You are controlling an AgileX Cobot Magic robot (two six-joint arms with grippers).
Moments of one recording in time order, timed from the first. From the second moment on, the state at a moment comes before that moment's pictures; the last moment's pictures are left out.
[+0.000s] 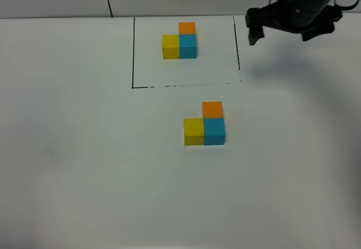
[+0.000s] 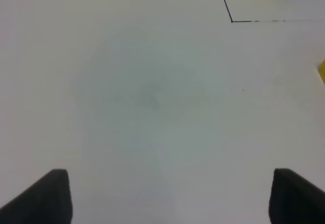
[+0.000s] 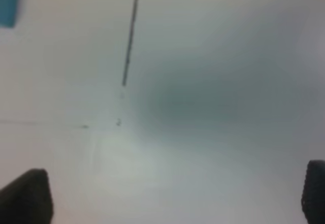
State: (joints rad) left arm 0.00 0.00 -0.50 -0.08 1.07 0.01; right arm 0.13 2.05 -1.77 0.04 0.96 0.03
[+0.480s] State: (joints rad) left arm 0.00 0.00 -0.50 -0.08 1.07 0.01; right arm 0.03 1.65 -1.33 0.06 0.76 -0.10
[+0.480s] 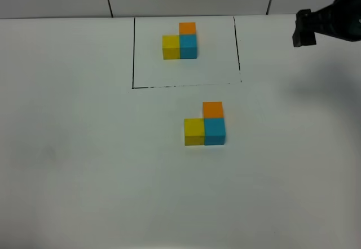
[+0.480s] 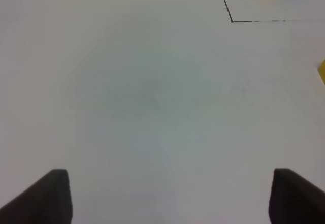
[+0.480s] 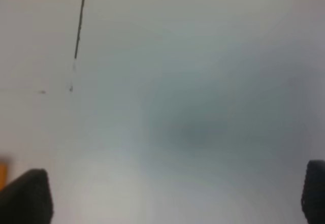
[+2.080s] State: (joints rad) left arm 0.00 0.00 -0.50 -0.08 1.07 0.01; right arm 0.03 0.09 -0.50 0.04 1.04 0.00
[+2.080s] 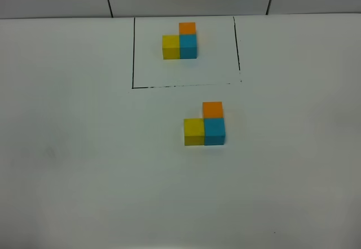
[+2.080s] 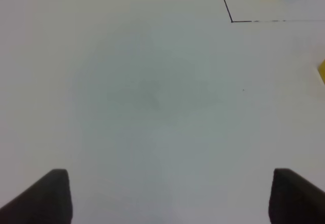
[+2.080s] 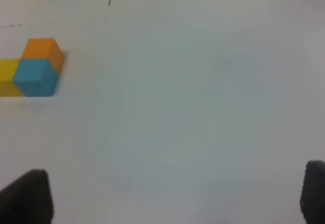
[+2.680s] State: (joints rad) left arm 0.00 0.00 -0.50 -0.08 1.07 0.01; right arm 0.03 0.04 -0.50 0.03 1.05 0.02
